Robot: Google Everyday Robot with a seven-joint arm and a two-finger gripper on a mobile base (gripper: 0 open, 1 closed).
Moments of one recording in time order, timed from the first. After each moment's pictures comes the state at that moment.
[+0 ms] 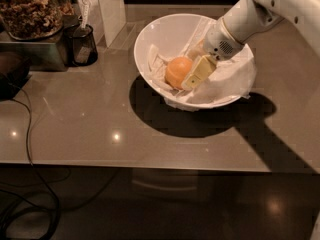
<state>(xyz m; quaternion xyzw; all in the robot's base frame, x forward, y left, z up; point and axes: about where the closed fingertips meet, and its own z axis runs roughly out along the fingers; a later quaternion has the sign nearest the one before) 0.621 -0.090 0.880 -0.59 0.74 0.19 0.26</state>
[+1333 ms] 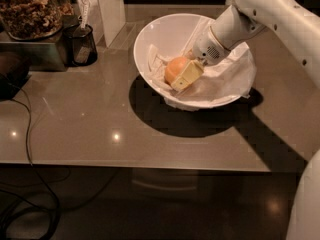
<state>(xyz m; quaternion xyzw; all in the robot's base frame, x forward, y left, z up) 0.634 -0.067 0.852 -0.58 0.74 0.23 0.24</state>
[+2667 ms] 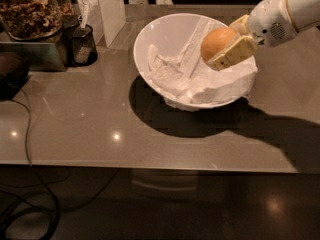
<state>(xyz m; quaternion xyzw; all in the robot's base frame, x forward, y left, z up) 0.581 -0.143 0.968 -0.54 0.73 0.20 0.37</state>
